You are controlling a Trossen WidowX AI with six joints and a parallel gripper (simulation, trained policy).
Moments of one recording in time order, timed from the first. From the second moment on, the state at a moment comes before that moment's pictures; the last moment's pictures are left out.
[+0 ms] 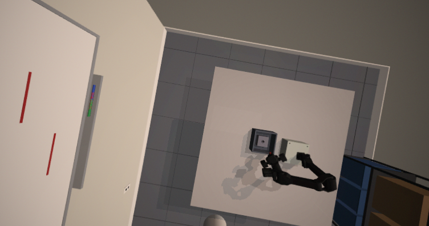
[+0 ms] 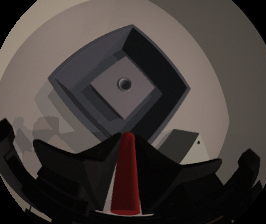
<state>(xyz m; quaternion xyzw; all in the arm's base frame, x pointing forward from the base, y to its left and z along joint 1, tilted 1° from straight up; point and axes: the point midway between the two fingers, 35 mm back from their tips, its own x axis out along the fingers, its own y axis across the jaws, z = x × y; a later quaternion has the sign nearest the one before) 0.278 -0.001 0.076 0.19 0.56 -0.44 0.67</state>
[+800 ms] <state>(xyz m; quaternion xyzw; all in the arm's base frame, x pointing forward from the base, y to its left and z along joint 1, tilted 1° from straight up) 0.322 -0.075 0.030 0.22 0.59 -0.39 0.67</state>
